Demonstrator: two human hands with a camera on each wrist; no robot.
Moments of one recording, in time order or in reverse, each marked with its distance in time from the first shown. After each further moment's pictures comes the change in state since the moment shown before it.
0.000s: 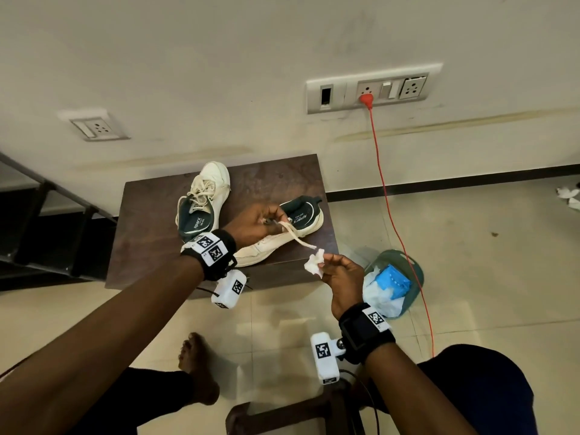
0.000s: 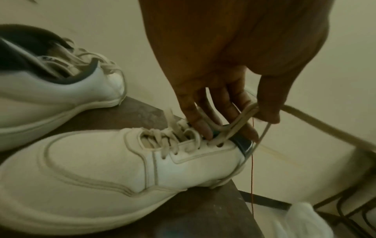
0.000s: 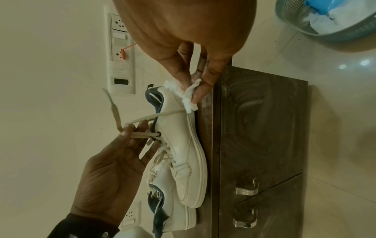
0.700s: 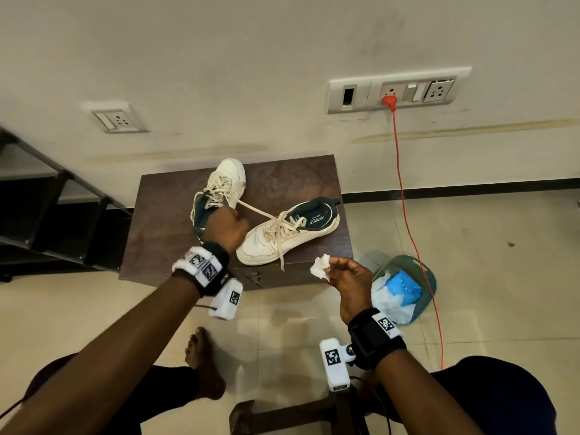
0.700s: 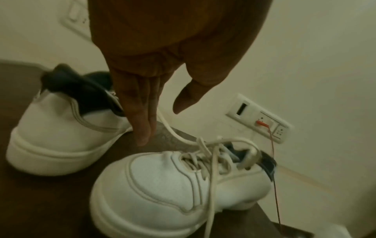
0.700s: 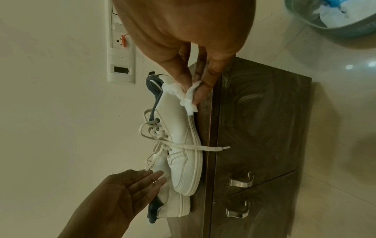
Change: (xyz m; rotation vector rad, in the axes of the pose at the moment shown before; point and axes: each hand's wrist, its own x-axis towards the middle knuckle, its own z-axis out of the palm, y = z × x) left_hand -0.040 -0.029 -0.038 0.291 0.560 -0.519; right_hand 0.000 0.010 0.006 -0.100 -0.067 -0.009
